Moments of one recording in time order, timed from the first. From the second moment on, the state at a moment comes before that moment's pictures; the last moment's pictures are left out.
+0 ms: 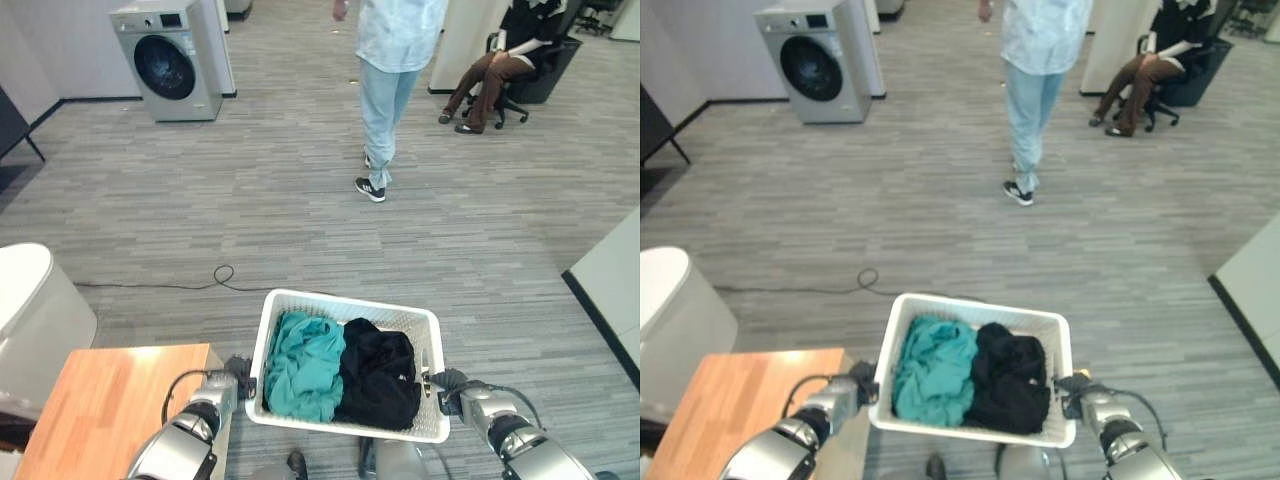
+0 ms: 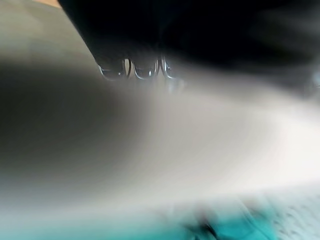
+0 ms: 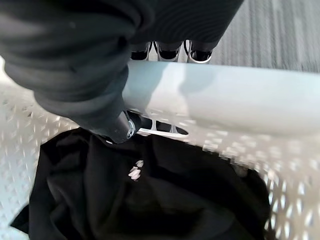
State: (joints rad) left arm -0.55 0.22 -0.38 1.20 -0.54 0.08 0.05; right arm -0.37 -0.36 0.36 1.16 0.48 0.16 0.00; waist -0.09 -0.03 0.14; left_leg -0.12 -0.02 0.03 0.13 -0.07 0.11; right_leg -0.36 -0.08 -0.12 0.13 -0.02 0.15
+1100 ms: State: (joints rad) left arm -0.39 0.30 -0.33 1.19 -0.54 0.10 0.02; right arm -0.23 -0.27 0.37 1.07 0.49 0.19 -0.01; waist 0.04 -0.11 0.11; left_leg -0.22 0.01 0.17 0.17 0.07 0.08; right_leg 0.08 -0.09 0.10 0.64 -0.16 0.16
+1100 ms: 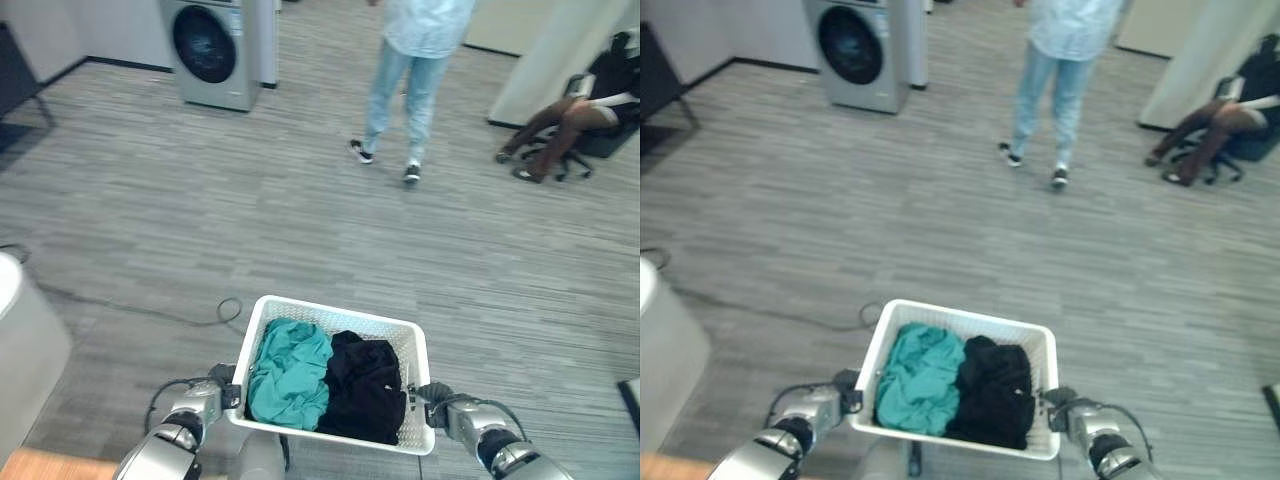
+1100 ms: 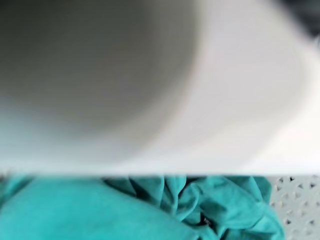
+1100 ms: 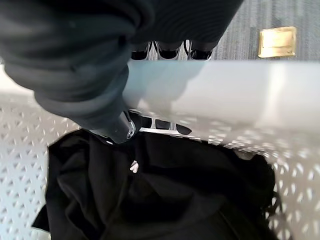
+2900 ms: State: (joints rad) left arm -0.47 0.27 -0.33 1.18 -0.51 0.10 0.01; right arm -0.25 -0.32 0.32 1.06 0.46 0.13 0.03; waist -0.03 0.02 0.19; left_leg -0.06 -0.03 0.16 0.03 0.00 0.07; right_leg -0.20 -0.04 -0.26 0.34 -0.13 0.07
